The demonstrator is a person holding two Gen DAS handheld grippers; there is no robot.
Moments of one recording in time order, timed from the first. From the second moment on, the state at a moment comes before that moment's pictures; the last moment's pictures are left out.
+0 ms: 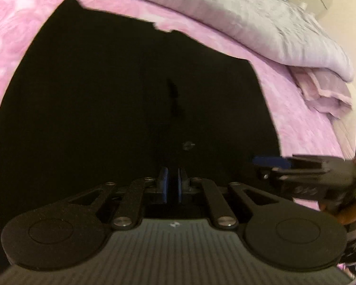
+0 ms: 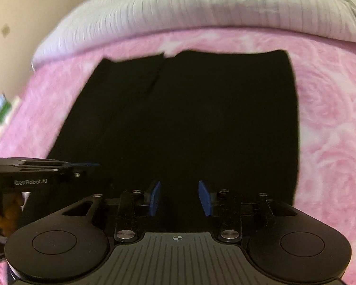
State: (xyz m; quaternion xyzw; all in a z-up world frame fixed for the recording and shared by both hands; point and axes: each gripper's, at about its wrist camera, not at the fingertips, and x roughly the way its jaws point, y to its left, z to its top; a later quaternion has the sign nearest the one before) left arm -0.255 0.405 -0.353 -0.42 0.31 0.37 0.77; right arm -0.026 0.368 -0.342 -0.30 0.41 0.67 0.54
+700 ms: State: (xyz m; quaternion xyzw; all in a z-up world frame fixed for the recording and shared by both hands) left arm -0.341 0.289 -0.338 -0.43 0.31 0.42 0.74; right arm -0.065 0.211 -0.327 -0.32 0.44 0.58 0.60
